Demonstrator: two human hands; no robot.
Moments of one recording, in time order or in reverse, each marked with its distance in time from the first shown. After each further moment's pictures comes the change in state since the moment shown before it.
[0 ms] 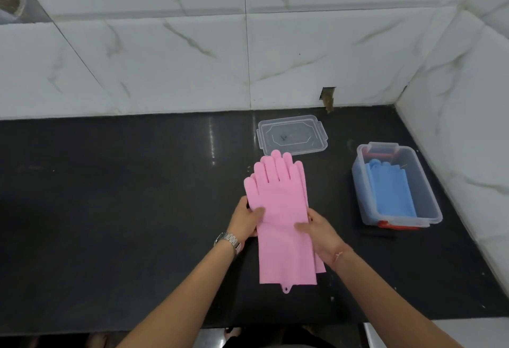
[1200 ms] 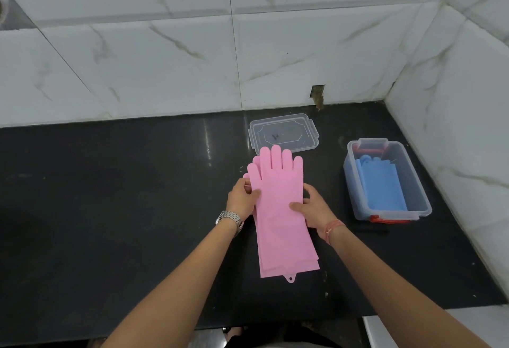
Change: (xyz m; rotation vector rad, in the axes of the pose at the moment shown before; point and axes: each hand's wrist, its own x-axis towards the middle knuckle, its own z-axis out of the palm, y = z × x) left_hand 0.049 0.017 0.009 0.254 0.162 0.140; right_hand 0.033 -0.023 -0.012 -0.183 0.141 -0.084
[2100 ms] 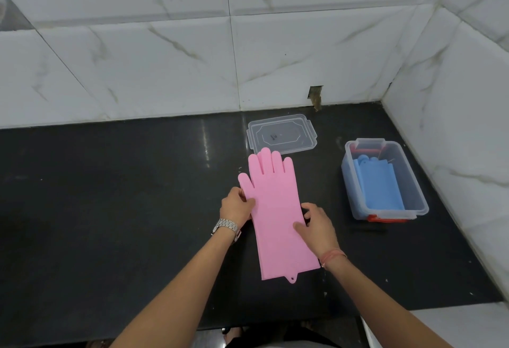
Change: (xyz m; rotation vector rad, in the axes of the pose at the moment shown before) left_hand -0.007 -0.017 -0.006 0.132 0.055 -0.020; right_hand -0.027 0.041 0.004 -0.531 0.223 -0.200
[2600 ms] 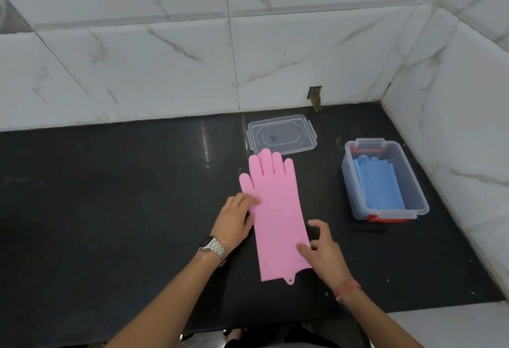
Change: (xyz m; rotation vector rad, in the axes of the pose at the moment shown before) left_hand -0.021 -0.032 -0.016 0.523 0.023 0.778; right_hand -0.050 0.006 -0.006 0.257 -0.131 0.127
